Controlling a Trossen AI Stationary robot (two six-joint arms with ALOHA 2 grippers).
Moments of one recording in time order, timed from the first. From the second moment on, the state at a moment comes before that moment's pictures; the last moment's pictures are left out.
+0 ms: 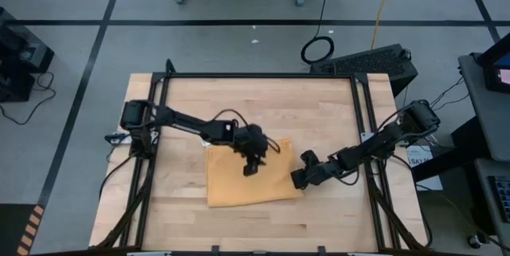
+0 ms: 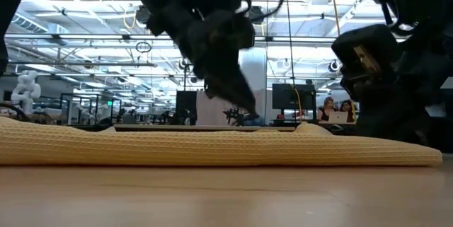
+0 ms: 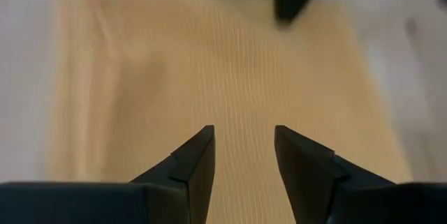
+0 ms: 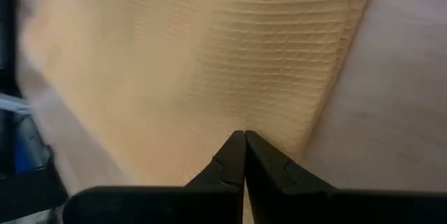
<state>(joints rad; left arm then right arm) 0.00 1.87 1.14 -0.11 0.24 -0.14 0.43 1.54 0.48 0.21 0.19 1.57</state>
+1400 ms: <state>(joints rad) -0.03 1.90 1.16 -0.21 0.10 -0.18 0.17 1.47 0.49 0.17 0.26 1.52</state>
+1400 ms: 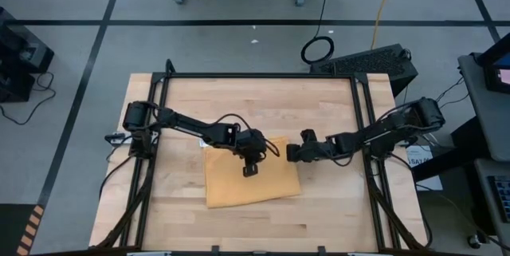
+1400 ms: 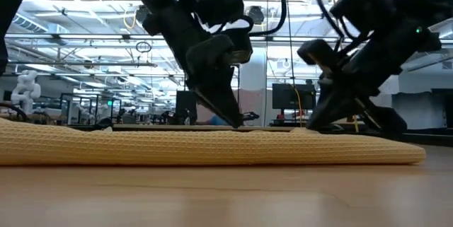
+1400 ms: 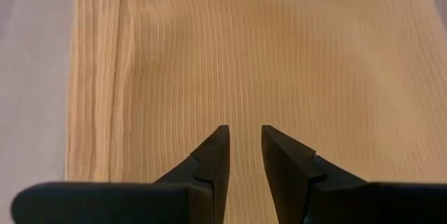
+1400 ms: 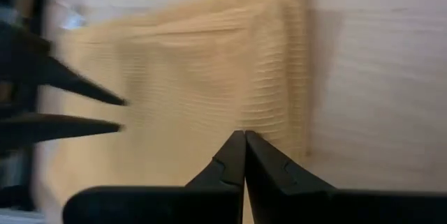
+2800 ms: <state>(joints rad) -0.08 1.80 1.16 -0.43 0.24 -0.47 0.18 1.53 0.49 0.14 0.18 1.38</state>
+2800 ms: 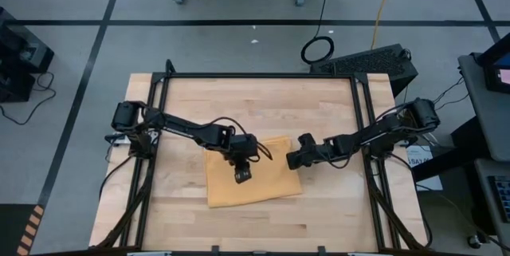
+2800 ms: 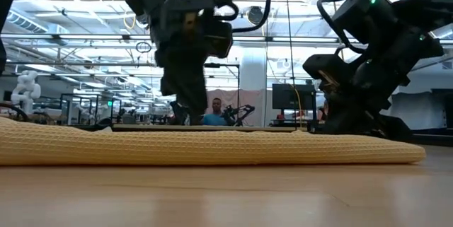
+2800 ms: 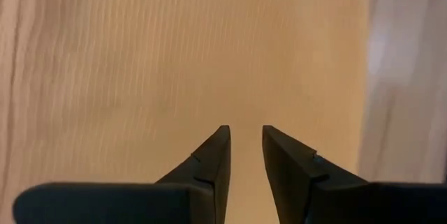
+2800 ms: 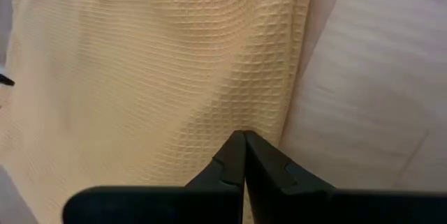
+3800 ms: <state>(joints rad) -0.25 1.48 0.96 -0.34 -0.21 -1.14 -0.03 1.16 0.68 -0.39 -0.03 1.09</state>
